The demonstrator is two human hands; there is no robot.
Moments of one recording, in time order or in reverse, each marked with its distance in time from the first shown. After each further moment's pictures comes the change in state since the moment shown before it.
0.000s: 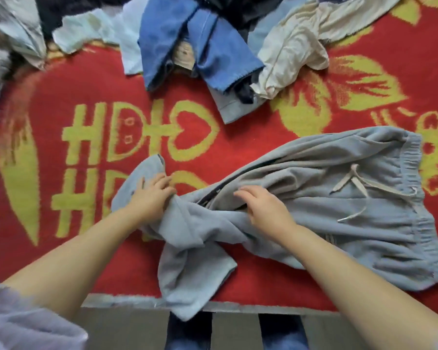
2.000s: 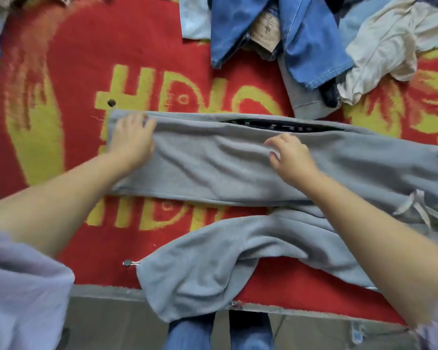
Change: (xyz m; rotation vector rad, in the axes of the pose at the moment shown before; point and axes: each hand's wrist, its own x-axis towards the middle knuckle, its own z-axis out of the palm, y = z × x) left_hand 0.048 -0.201 0.001 -0.164 0.457 -0.158; right_hand 0.171 -0.057 0.004 -0.127 -0.100 0.281
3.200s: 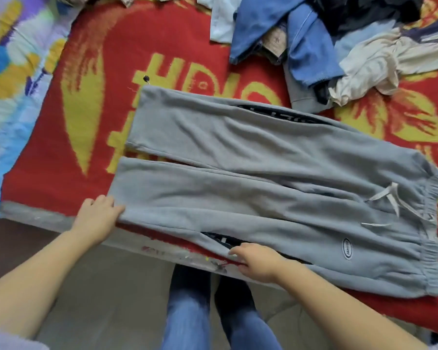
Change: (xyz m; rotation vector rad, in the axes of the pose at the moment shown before) left_hand -0.286 -0.005 0.042 0.261 -0.359 -0.081; right_hand -0.239 -0.028 0.088 -0.175 -0.740 -0.306
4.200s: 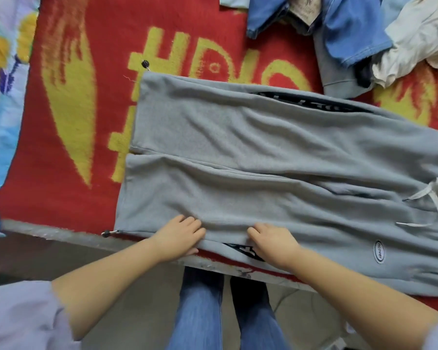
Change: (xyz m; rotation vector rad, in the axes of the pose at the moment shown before) left_hand 0.052 0.085 0.013 -0.028 0.210 0.783; right_hand 0.063 0.008 -0.018 -0.232 0.252 -0.067
